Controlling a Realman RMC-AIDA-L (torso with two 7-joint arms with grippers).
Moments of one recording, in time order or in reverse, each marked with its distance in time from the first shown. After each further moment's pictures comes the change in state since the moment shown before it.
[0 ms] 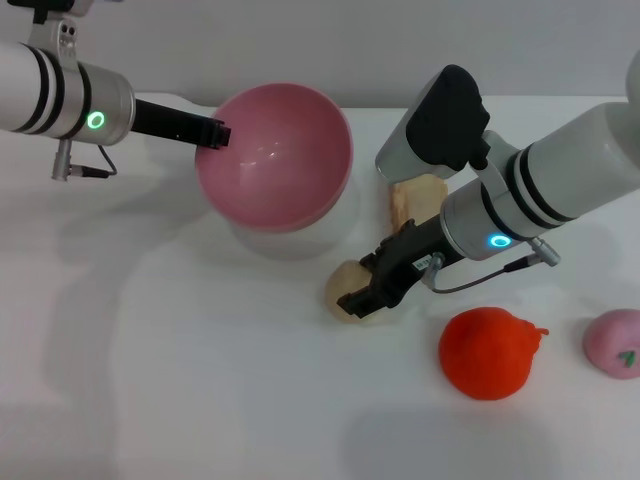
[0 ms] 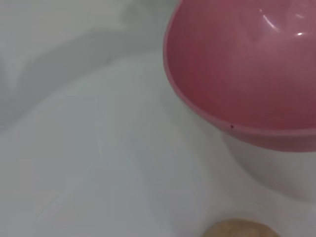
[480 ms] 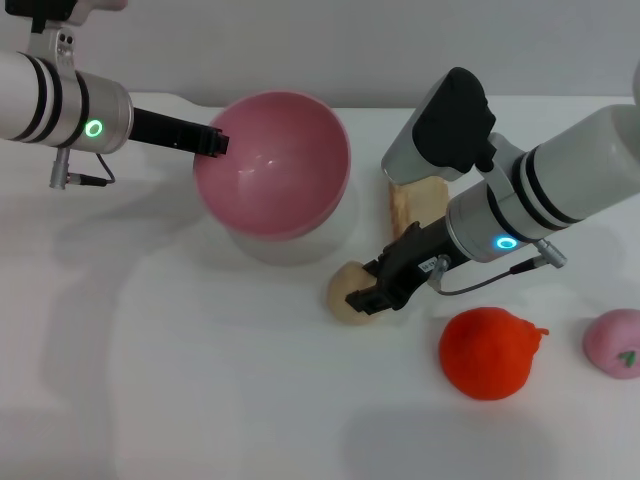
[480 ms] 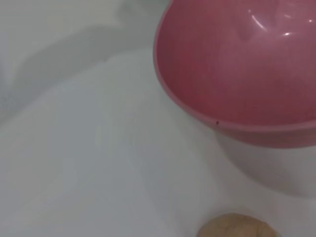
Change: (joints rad) left arm 0.011 -0.003 0.000 0.000 0.000 0.004 0.002; right arm -0.007 -0.006 0.002 0.000 0.001 -0.007 -0.009
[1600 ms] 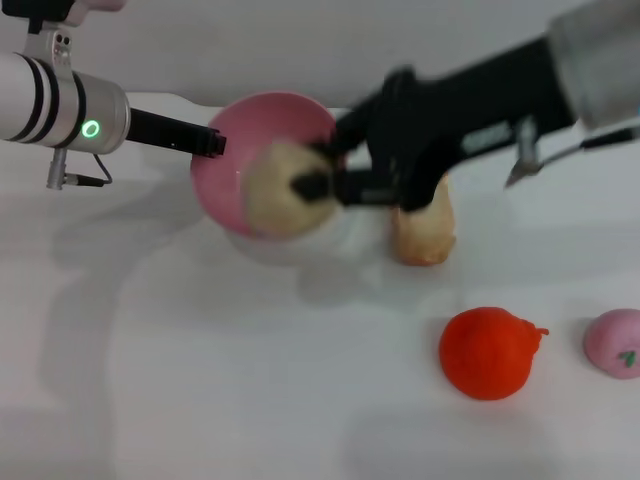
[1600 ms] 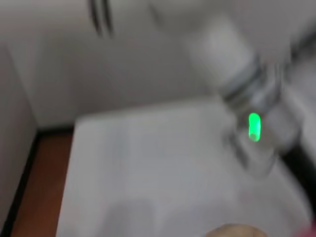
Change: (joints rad) left arm 0.005 0.002 0.000 0.001 0.000 0.003 0.002; right arm -0.137 -0.008 0.339 -0.786 0.275 -0.575 -0.026
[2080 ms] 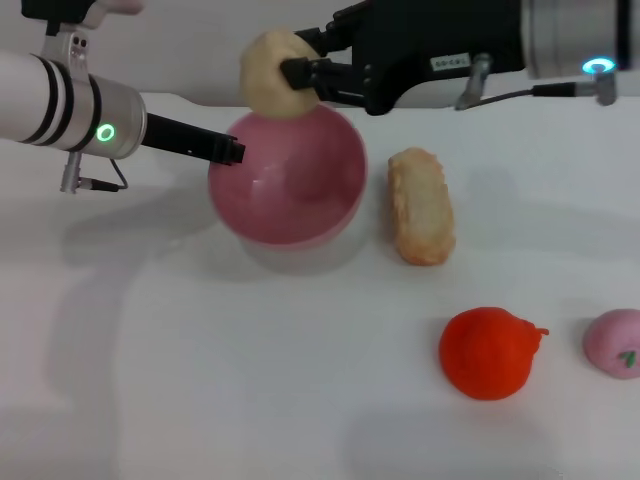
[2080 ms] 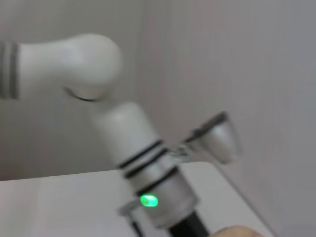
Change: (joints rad) left arm -0.007 -0.015 0.001 0.016 -0.003 0.046 0.000; right arm -0.031 0.004 -0.040 0.188 0.051 0.374 -0.219
